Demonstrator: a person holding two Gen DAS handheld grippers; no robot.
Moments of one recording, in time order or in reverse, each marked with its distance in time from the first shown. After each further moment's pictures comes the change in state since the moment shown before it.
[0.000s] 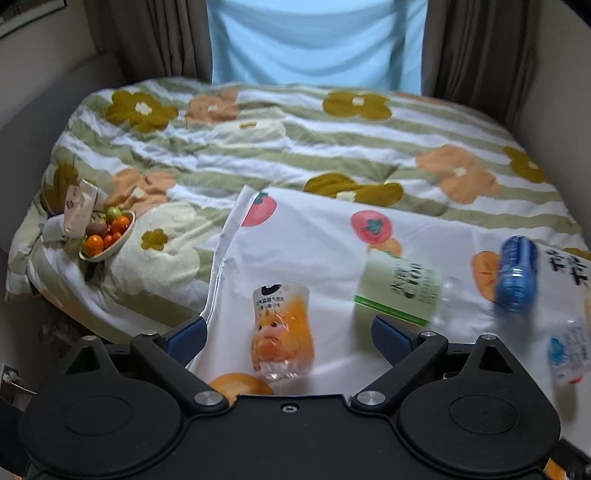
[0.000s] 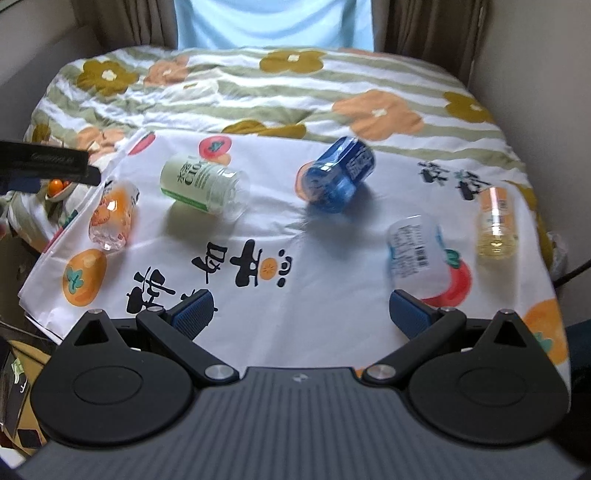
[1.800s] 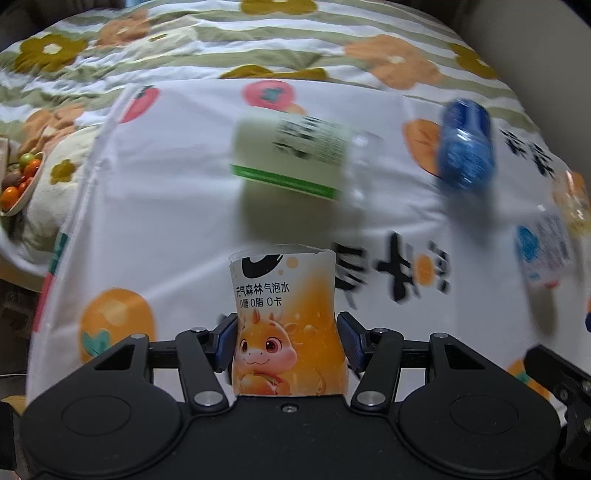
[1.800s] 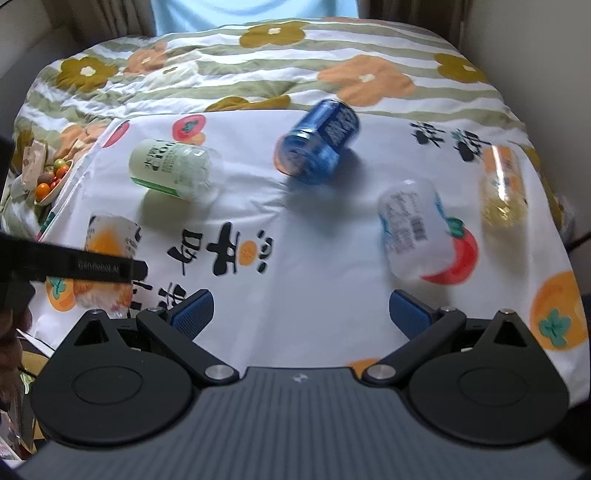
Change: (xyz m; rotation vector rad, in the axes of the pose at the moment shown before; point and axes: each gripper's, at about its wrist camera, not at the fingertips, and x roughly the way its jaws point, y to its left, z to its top) left arm 0.045 -0.079 -0.049 0.127 0.290 -0.183; right arm 0.027 -0.028 -0.006 0.094 0.087 0.004
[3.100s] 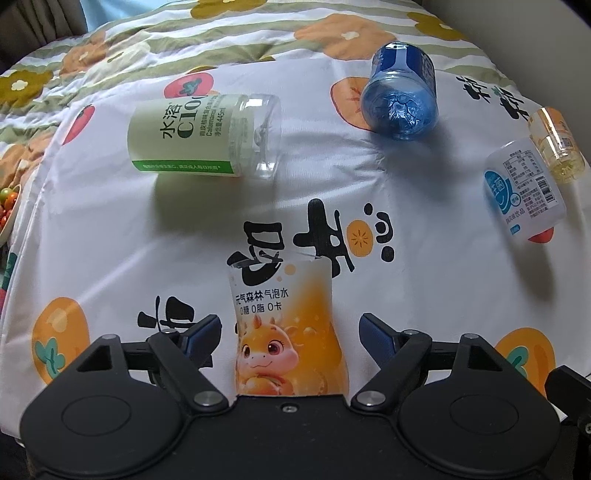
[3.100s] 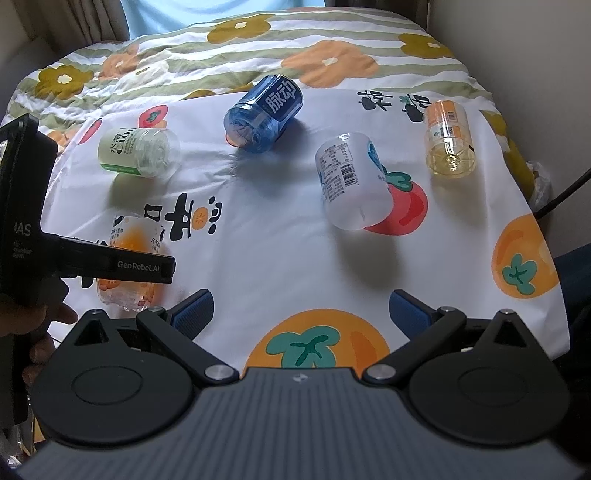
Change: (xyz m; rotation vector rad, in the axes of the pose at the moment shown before) left arm 0.025 -0.062 -0.015 0.124 -0.001 0.027; right arm -0.016 -0.041 -0.036 0.065 0.019 -0.036
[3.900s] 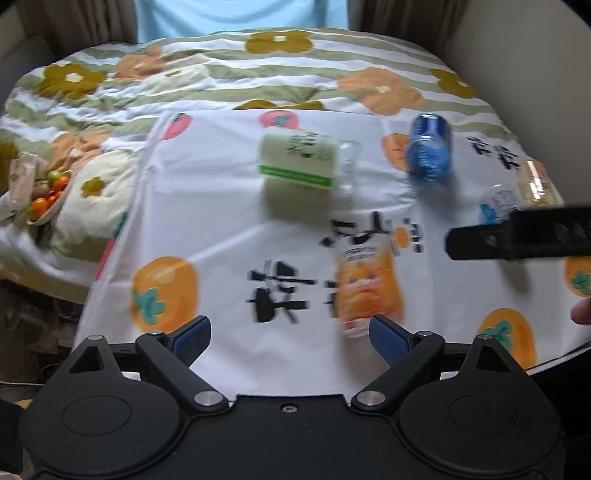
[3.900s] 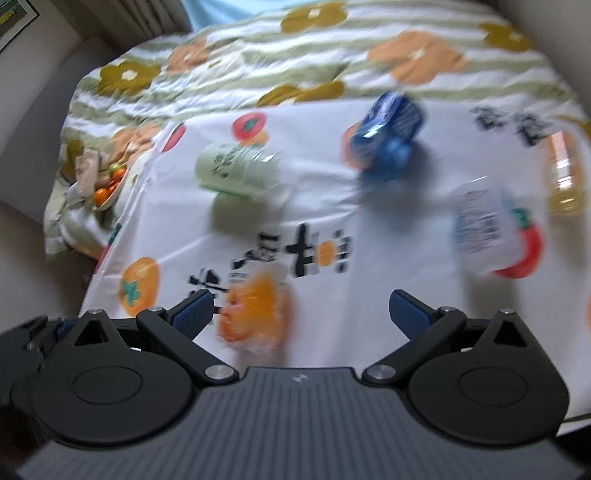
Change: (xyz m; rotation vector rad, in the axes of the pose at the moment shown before) left arm -0.095 0.075 -0.060 -0.118 -0.129 0.017; right arm 0.015 0.069 0.062 -0.012 0.098 0.275
